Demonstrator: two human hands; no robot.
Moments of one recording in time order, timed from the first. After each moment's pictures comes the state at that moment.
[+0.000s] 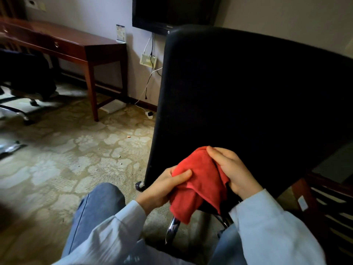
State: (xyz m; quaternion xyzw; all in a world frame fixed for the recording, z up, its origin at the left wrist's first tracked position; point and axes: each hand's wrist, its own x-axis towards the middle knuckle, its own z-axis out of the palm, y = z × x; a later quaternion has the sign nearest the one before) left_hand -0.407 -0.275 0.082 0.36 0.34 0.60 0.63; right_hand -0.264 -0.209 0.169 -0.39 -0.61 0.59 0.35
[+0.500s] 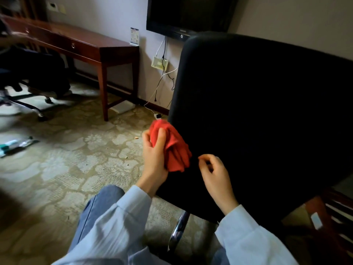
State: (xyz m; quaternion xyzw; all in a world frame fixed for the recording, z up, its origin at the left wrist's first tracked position) left_hand -0.448 -0.250 0.135 0.18 0.32 0.87 0.32; right_hand -0.304 -0.203 0.127 -0.39 -0.78 0.30 0.38
